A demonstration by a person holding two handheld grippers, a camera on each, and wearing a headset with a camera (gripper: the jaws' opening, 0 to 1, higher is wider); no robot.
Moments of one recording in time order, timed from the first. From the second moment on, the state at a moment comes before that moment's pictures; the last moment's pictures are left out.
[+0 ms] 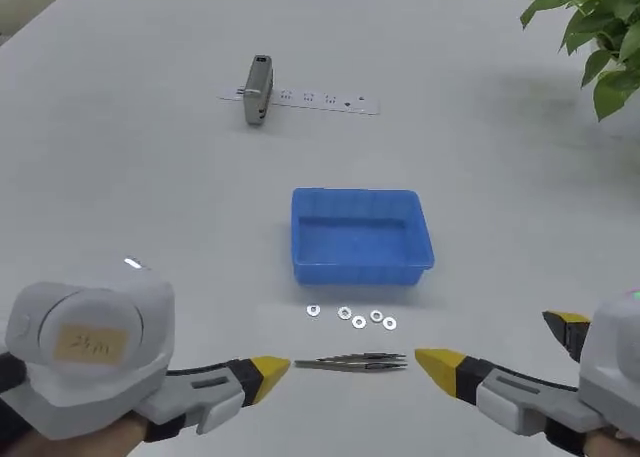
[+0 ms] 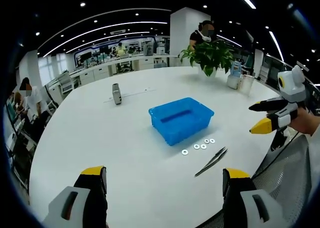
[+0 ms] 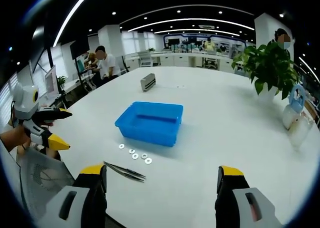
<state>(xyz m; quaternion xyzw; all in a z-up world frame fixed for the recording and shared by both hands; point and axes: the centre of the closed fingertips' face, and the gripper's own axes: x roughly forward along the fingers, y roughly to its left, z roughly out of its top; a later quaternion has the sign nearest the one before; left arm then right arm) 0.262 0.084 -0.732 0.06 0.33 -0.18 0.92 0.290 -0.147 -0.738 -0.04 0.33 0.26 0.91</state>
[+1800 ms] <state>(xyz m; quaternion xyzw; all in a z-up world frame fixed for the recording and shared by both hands) 0.274 0.061 -0.750 0.09 0.33 -0.23 0.91 0.293 -0.133 -0.751 -0.04 0.34 0.28 0.89</state>
